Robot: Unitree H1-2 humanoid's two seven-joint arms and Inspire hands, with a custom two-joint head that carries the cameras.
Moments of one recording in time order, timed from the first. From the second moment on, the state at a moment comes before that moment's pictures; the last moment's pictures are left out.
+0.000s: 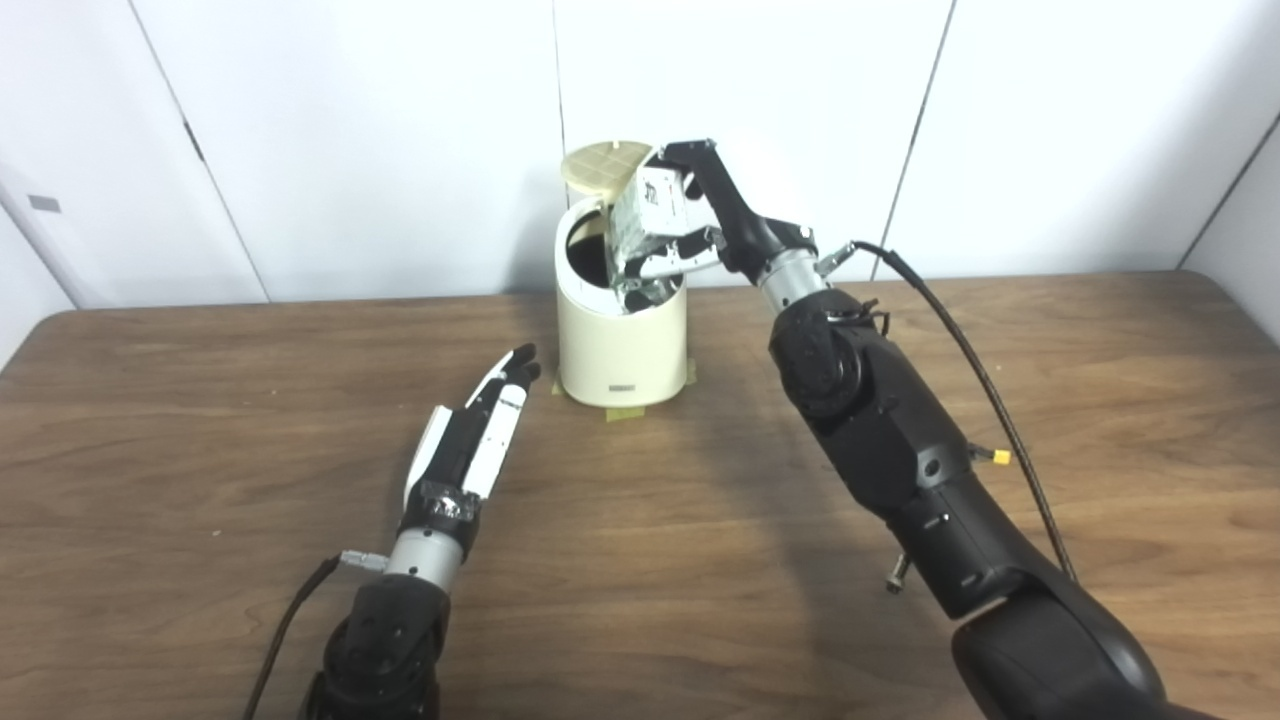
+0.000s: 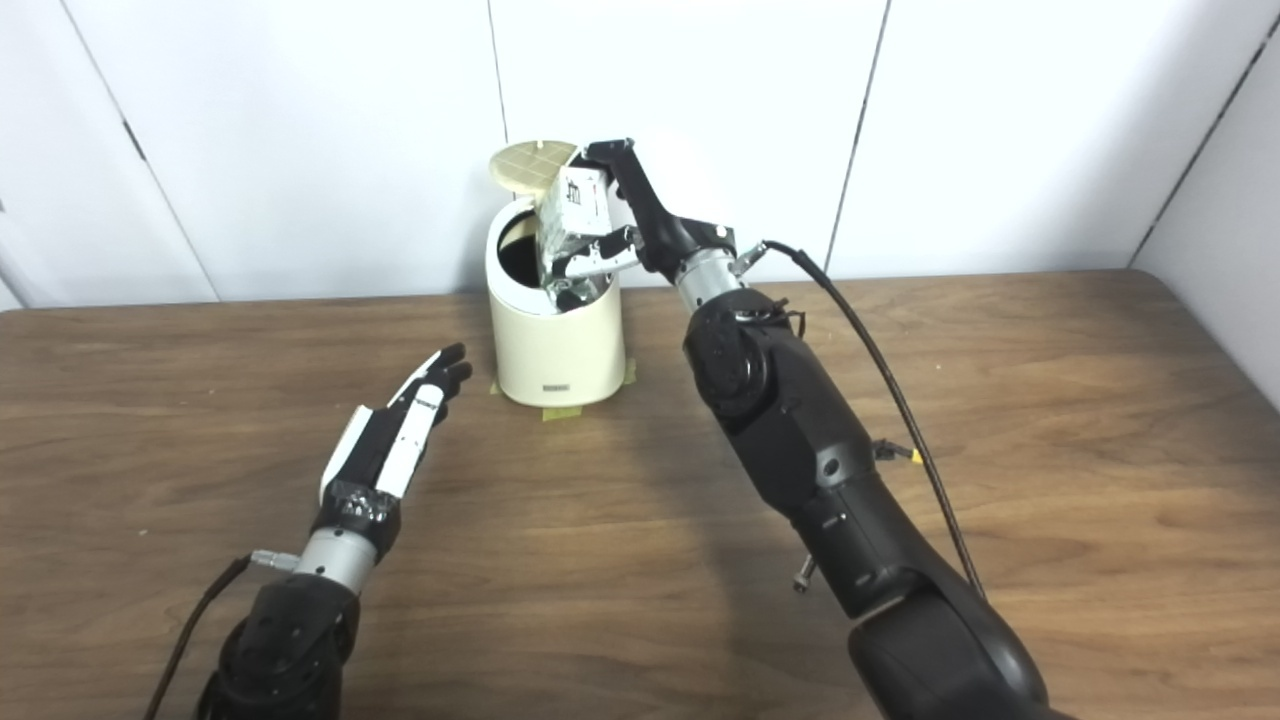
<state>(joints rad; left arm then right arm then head) -0.16 0.03 -0.09 -0.14 0.13 0.30 -0.07 -0.77 -0.13 0.25 0.42 -0.69 -0.01 -0.18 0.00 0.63</state>
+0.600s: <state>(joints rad) -0.16 0.04 -0.10 -0.15 0.16 0.30 -0.07 -0.77 -0.13 0.25 0.40 -0.69 -0.01 -0.17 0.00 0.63</state>
